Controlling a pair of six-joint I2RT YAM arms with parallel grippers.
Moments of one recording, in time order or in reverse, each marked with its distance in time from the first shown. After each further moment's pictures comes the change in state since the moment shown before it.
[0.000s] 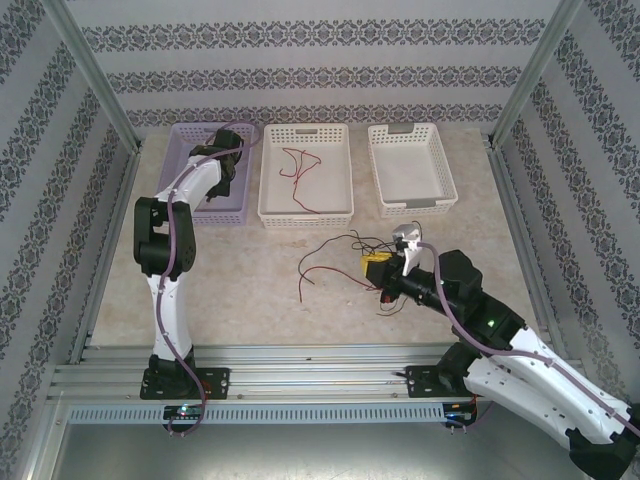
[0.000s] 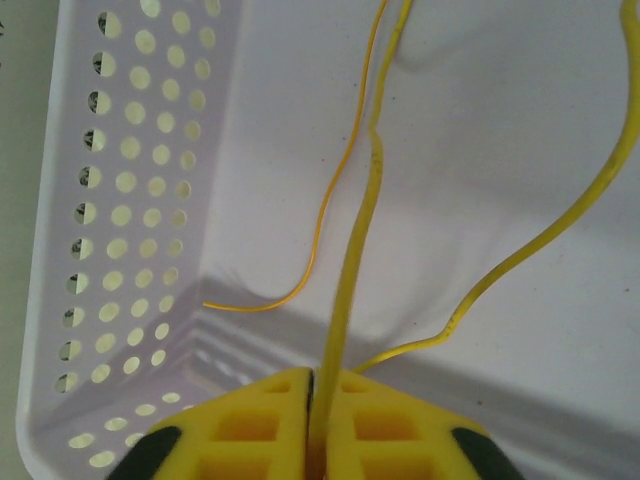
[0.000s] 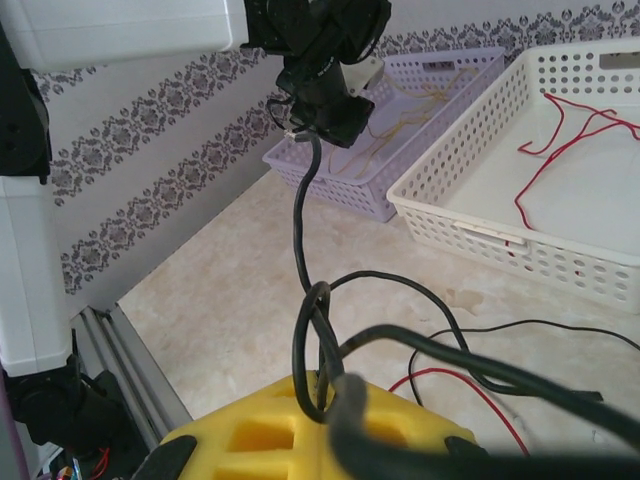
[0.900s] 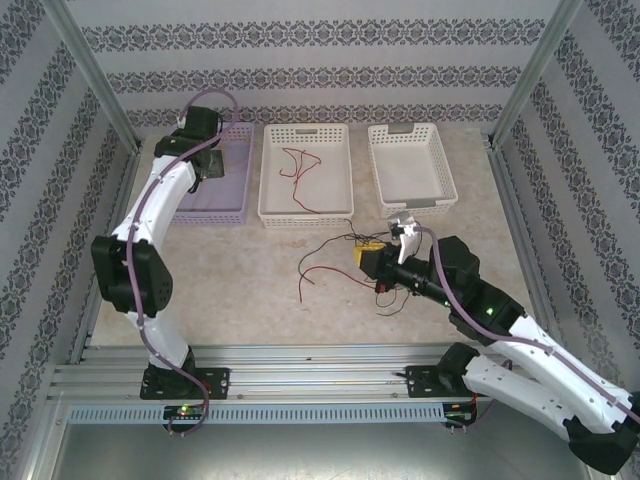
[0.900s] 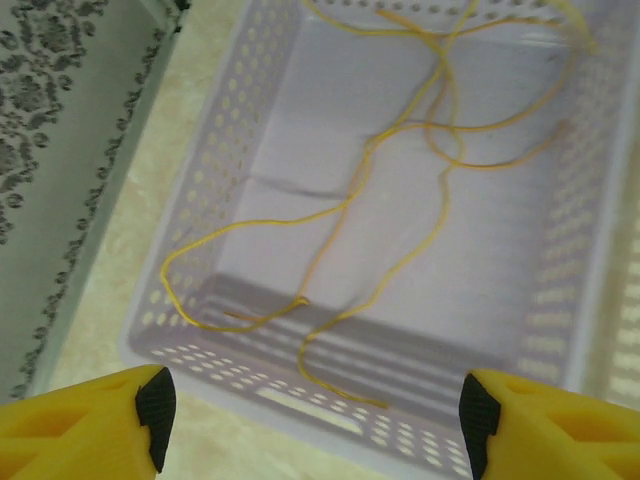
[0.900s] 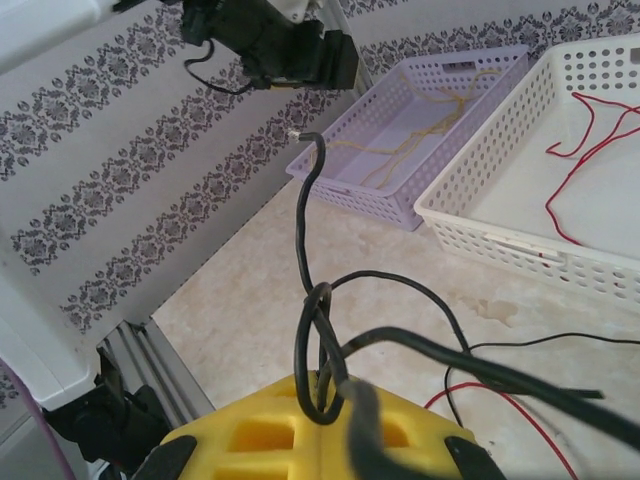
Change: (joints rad) left arm -0.021 -0.413 -0.100 -0.021 0.196 -0.105; right arm 0.013 0.122 0.155 -0.030 -0.018 0.072
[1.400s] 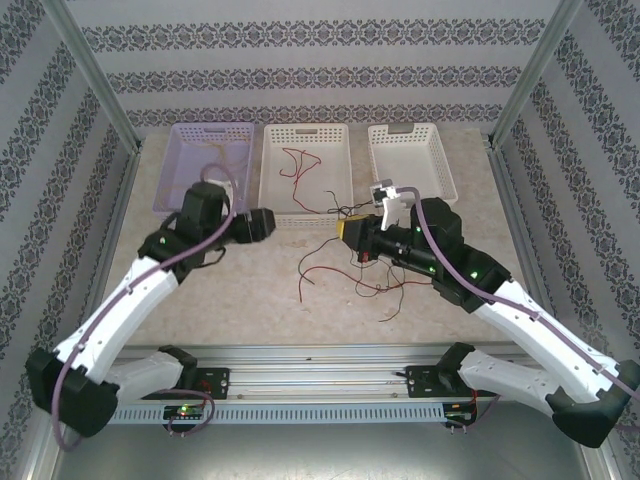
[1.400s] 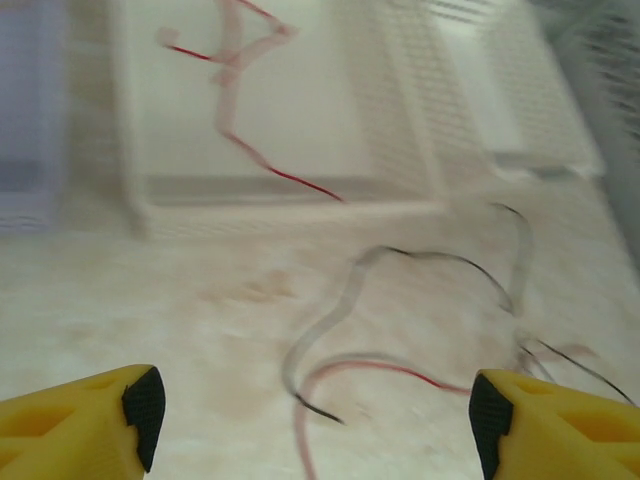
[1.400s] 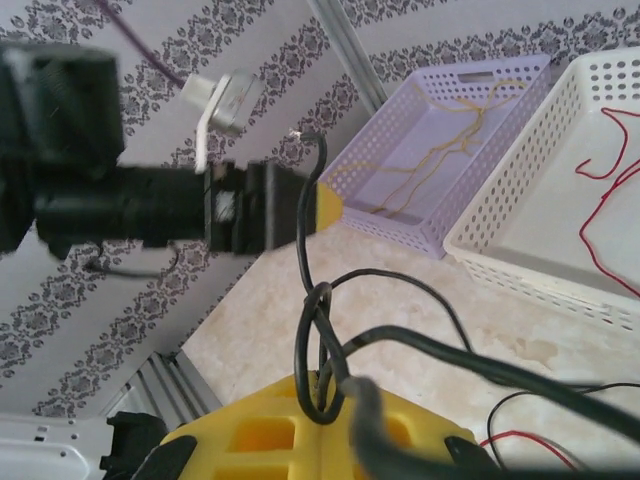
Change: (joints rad) left arm -0.309 -0.692 -0.738 0.397 0.550 -0.217; right arm -0.029 0.248 0.256 -0.051 -0.063 0.086
